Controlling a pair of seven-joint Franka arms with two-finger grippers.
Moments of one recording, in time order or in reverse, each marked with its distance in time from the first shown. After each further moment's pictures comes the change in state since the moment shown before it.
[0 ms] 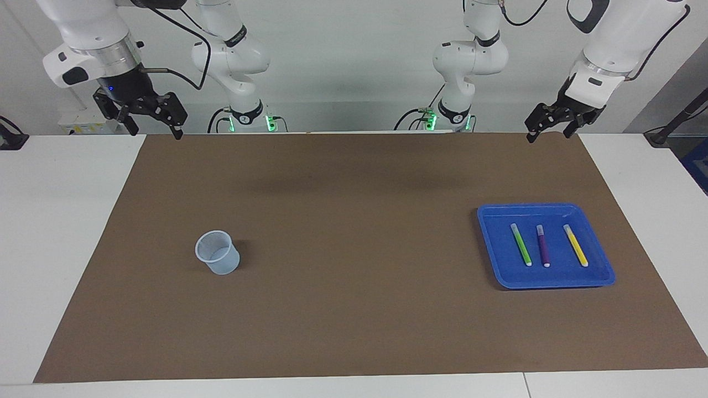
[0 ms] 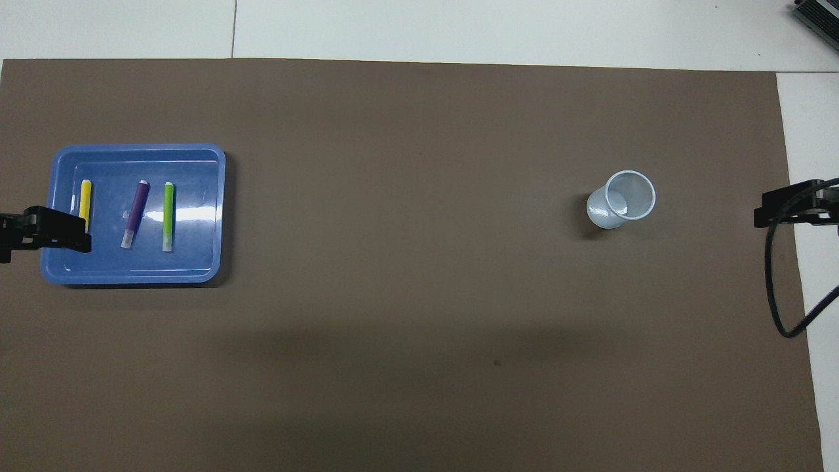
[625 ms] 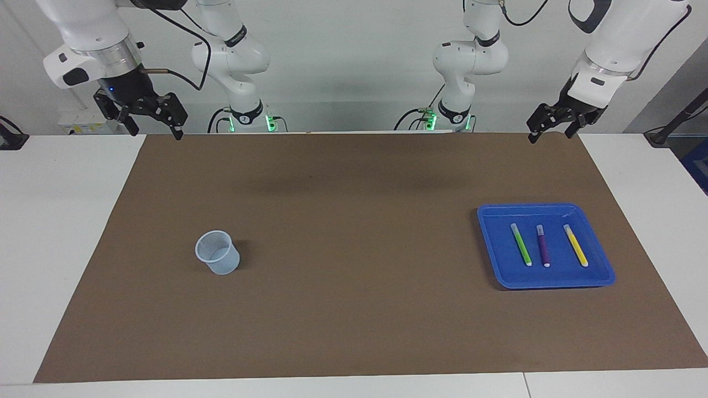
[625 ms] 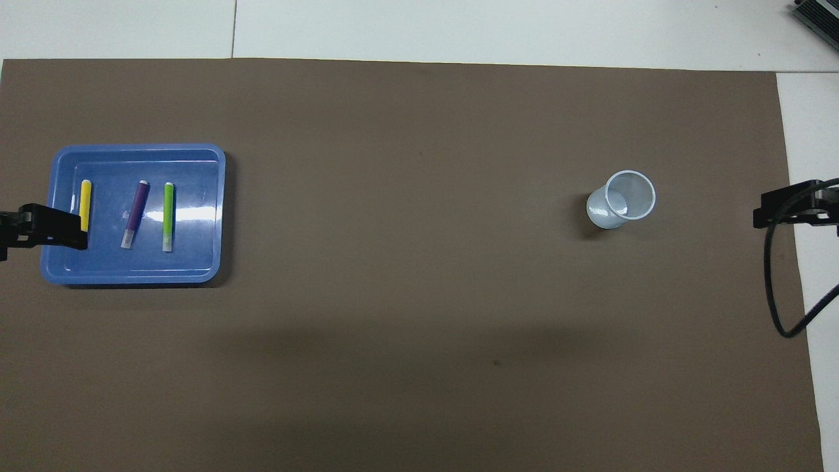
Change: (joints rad) left arm 0.003 -0.001 0.009 -0.006 0.000 0.026 0.000; right arm 0.000 0.000 0.000 -0.003 0.000 0.000 0.000
